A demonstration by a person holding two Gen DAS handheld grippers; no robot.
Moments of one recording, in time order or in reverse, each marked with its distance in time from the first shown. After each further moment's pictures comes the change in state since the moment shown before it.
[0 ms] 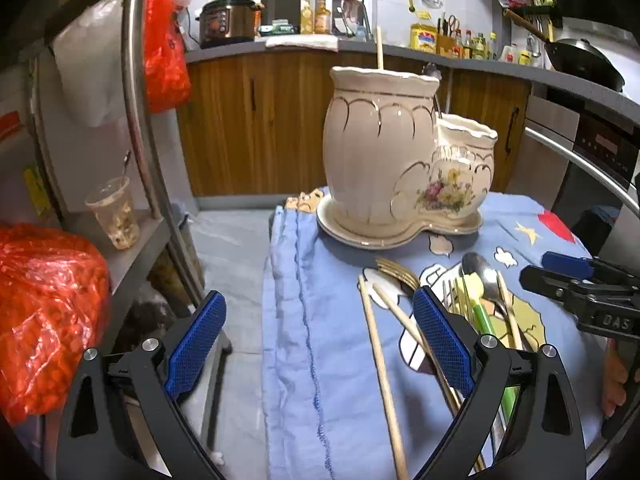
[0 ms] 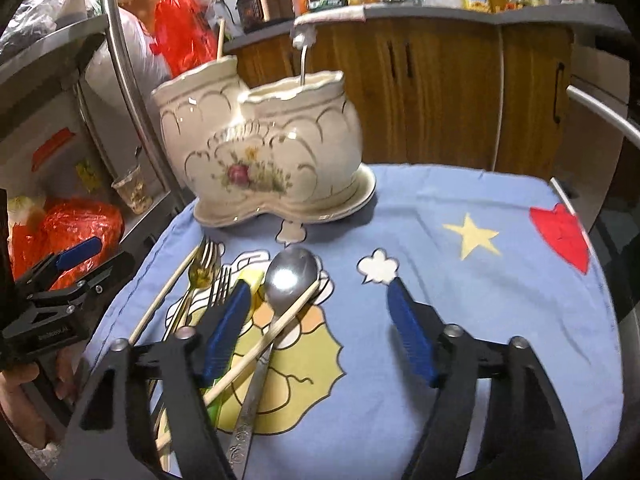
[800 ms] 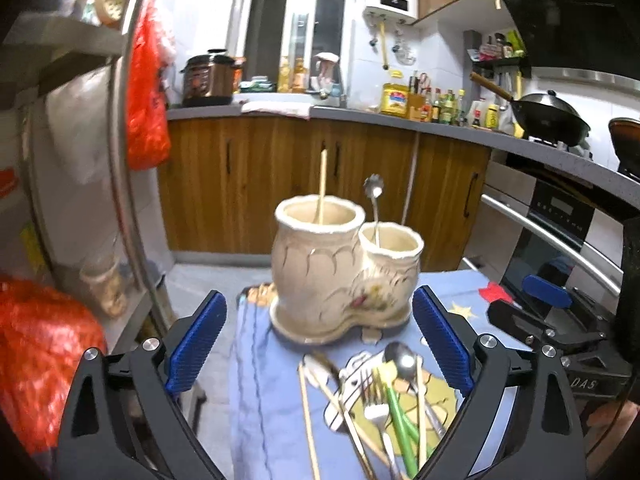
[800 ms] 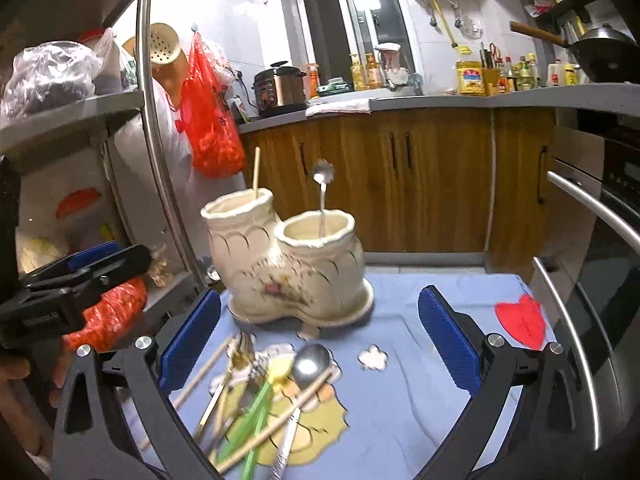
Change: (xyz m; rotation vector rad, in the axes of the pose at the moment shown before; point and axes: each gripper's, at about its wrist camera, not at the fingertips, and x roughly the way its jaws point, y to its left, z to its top) left arm -0.067 -0.026 0.057 -0.023 -0.197 -0.087; right arm -0.079 0.011 0.021 -0.031 -0.325 -0.022
